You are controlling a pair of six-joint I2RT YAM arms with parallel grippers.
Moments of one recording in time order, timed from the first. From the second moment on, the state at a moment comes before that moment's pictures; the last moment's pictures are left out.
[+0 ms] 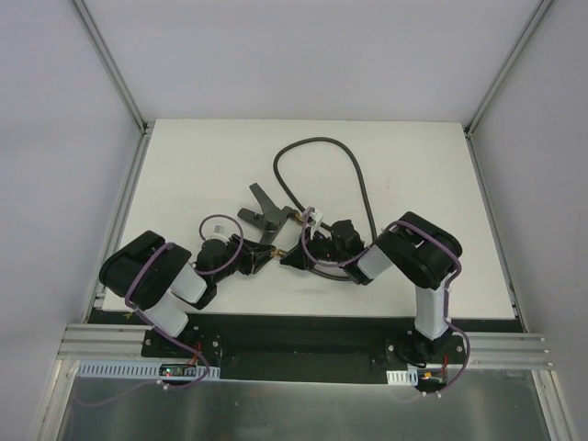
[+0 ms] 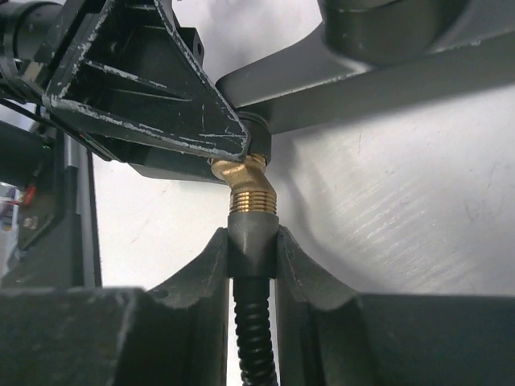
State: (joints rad) left arm -0.48 1.61 0.10 1.11 0.25 -1.58; right arm 0.77 1.95 0.59 1.06 -0.55 0.43
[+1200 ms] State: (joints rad) left arm -0.50 1.48 0.13 0.99 0.28 -1.57; right arm 1.25 1.70 0.58 0.68 0.50 -0.60
